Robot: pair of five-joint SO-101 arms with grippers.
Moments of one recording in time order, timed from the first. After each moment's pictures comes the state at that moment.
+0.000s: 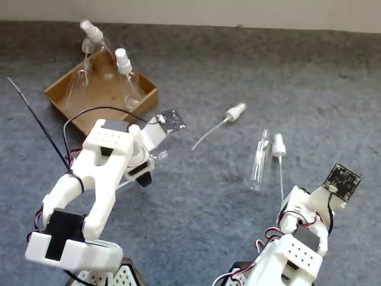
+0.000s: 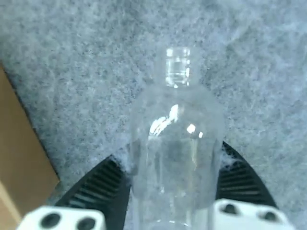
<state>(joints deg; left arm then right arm) 4.3 -4.5 33.9 62.9 -41.8 32.4 -72.0 94.6 28.4 0.1</state>
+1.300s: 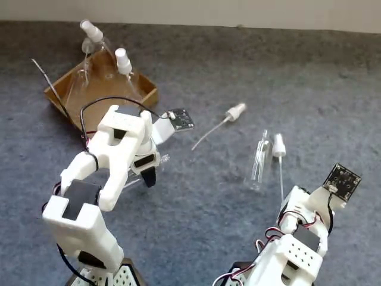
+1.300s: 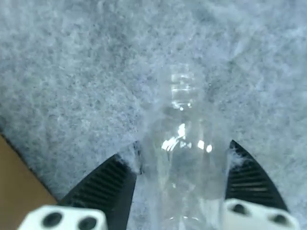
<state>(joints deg) 5.9 11.7 19.0 69.1 -45.8 32.4 -72.0 94.6 28.4 0.2</state>
